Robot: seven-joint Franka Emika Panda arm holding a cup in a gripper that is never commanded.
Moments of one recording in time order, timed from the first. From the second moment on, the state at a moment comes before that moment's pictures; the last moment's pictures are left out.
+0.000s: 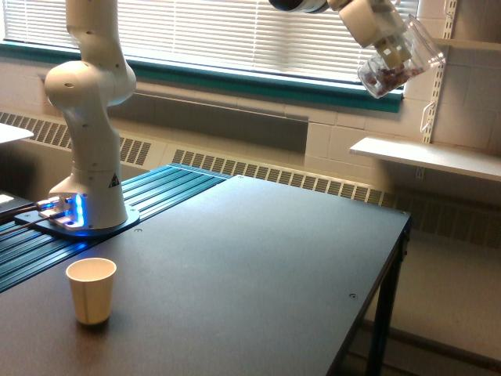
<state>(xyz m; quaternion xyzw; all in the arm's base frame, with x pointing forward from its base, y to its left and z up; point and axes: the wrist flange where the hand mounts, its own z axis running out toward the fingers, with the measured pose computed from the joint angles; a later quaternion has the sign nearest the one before) 0.607 0.005 0.542 -0.86 0.38 -0.30 0.15</state>
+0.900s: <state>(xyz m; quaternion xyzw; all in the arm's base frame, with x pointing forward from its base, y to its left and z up) 0.456 -0.300 0.500 -0.68 0.67 -0.26 0.09</state>
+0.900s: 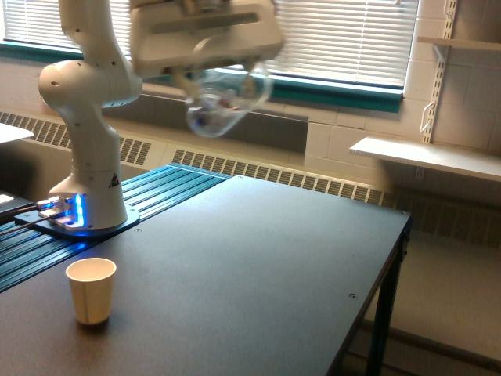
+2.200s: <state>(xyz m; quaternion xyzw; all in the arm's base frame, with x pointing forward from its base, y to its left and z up) 0.334 -0.169 0.438 -0.73 0.67 -0.11 0.05</state>
